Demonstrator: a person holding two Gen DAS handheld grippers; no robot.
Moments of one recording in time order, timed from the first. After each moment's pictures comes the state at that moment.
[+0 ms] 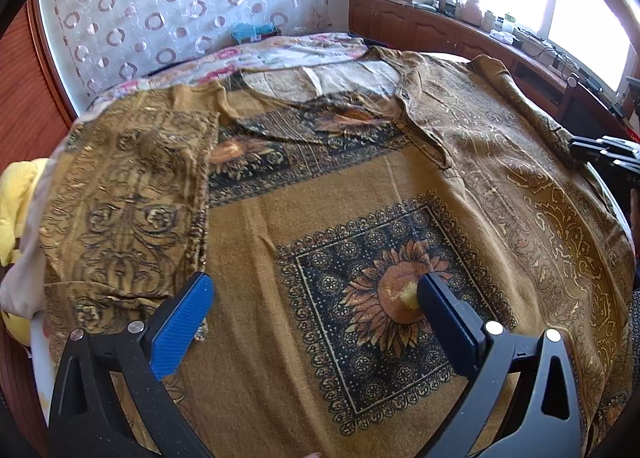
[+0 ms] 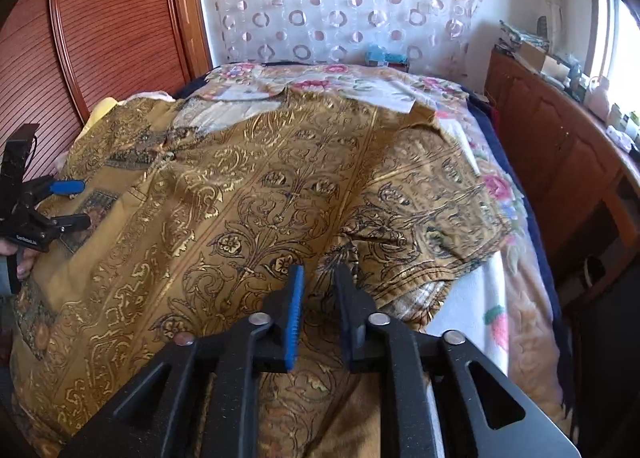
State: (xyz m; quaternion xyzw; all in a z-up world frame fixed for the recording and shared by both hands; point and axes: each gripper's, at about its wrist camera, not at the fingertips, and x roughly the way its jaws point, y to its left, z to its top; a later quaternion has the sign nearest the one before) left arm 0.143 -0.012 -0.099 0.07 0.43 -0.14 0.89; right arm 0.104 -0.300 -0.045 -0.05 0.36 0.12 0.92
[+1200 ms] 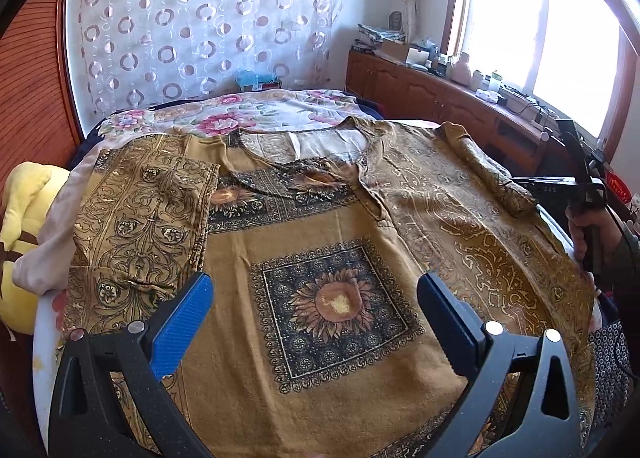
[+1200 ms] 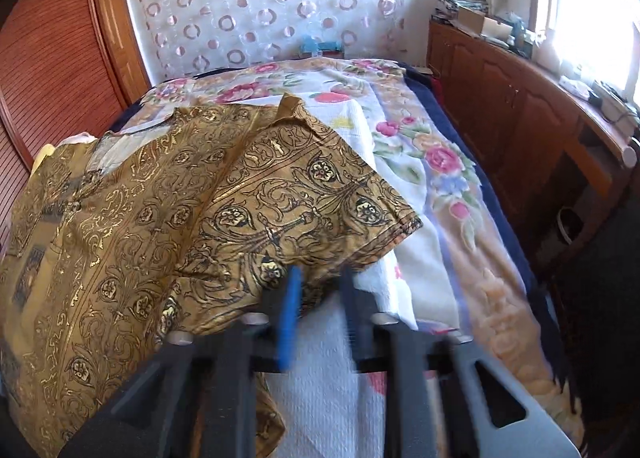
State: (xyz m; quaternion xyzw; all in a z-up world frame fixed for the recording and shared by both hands) left arm 0.092 -0.016 -0.058 0.00 0.35 -0.16 0.92; right arm 0.136 -0.366 -0.052 0.01 0.38 0.04 0.92
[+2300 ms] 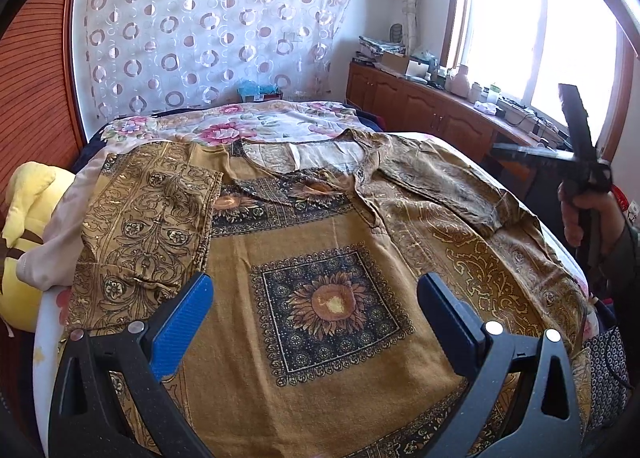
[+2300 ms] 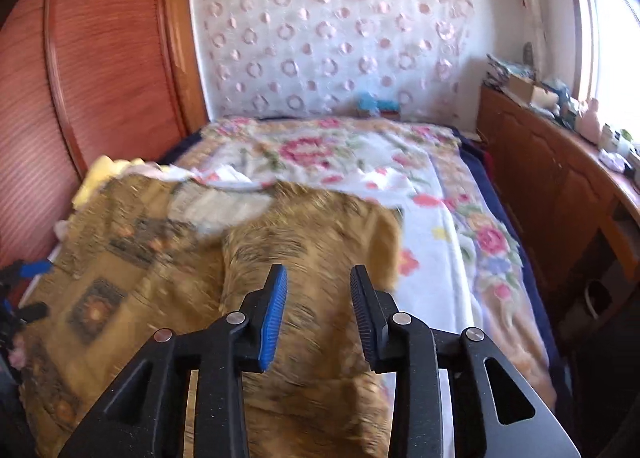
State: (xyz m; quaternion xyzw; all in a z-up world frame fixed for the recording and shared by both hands) left arm 0.081 -0.013 -0.054 -0.01 0.33 -0.16 0.93; right arm 0.124 -0.309 -0.021 -0.03 0.29 0.11 0.95
